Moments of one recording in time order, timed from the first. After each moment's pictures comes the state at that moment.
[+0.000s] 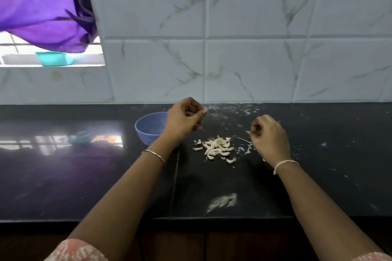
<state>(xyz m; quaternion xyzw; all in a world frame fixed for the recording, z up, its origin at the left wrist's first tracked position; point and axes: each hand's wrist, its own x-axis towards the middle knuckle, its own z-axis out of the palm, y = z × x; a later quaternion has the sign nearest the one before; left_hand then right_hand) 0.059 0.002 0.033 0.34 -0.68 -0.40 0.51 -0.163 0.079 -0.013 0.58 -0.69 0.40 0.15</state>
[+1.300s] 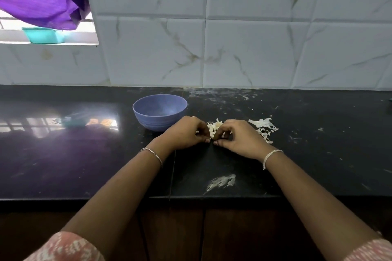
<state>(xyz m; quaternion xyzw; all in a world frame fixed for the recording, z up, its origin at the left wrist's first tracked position) 0.067 0.011 -0.011 0.35 -0.91 -0.14 0.17 -0.117 0.083 -0.022 0.75 -0.60 0.27 -0.05</state>
